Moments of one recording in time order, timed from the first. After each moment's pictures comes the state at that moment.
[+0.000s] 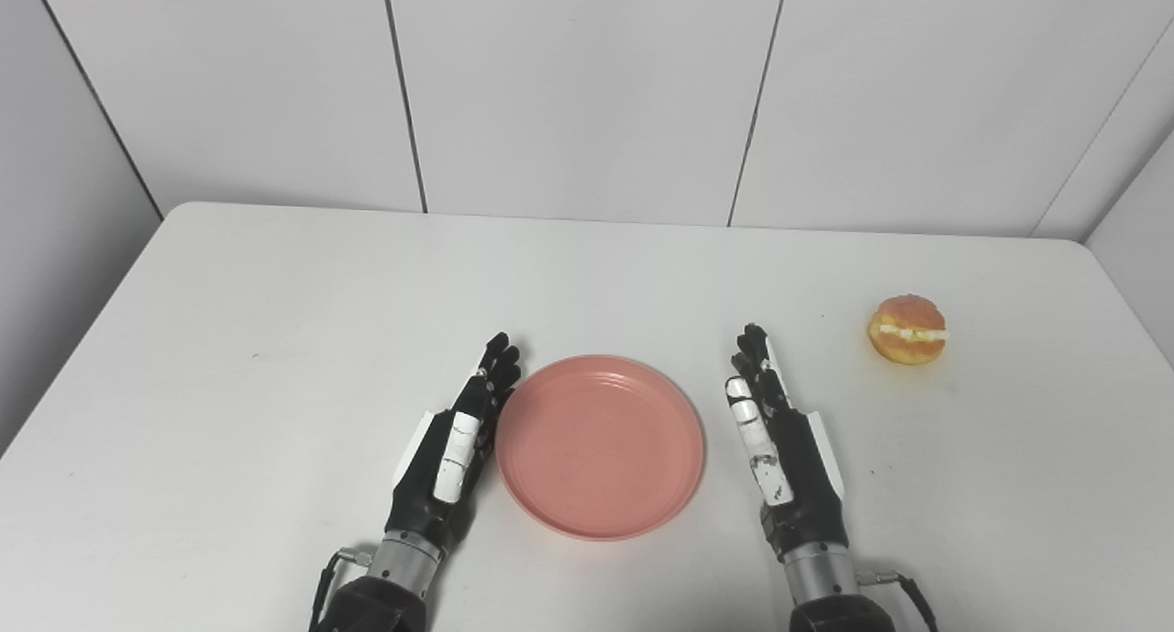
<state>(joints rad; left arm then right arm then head) -0.06 0.05 -0.09 -0.02 -0.13 -0.06 -0.17 -0.06 0.11 0.10 -0.07 -0.09 -0.05 0.00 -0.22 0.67</state>
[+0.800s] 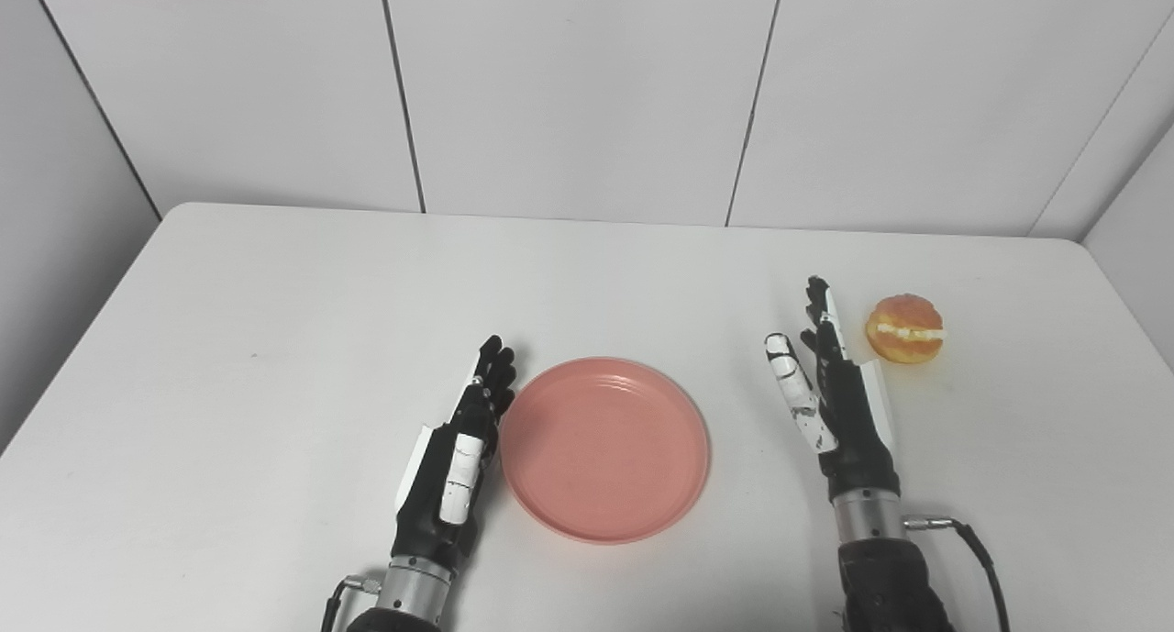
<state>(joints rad) 0.01 -0.02 -0.09 -0.06 -0.04 -0.18 -0.11 -0.20 -0.02 0.05 0.03 -0.31 -0.11 -0.14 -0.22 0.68</state>
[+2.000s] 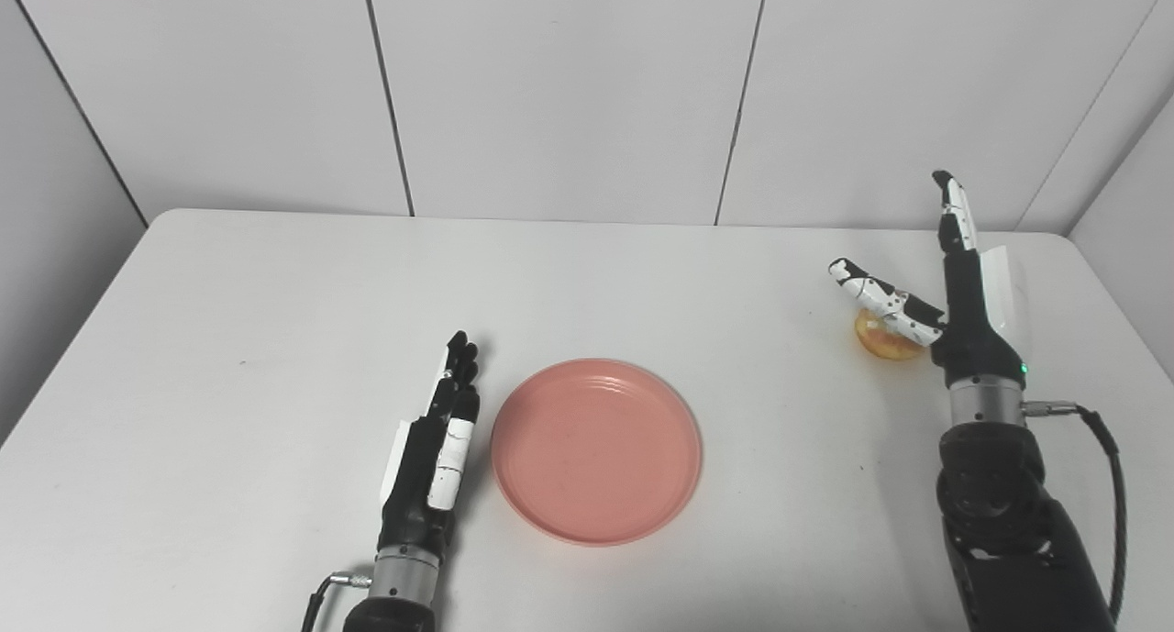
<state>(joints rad) -0.02 -0.03 -0.07 -0.04 0.07 -0.09 0.01 -0.41 -0.24 -0.04 0.13 -0.52 0.08 -0.23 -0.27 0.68</state>
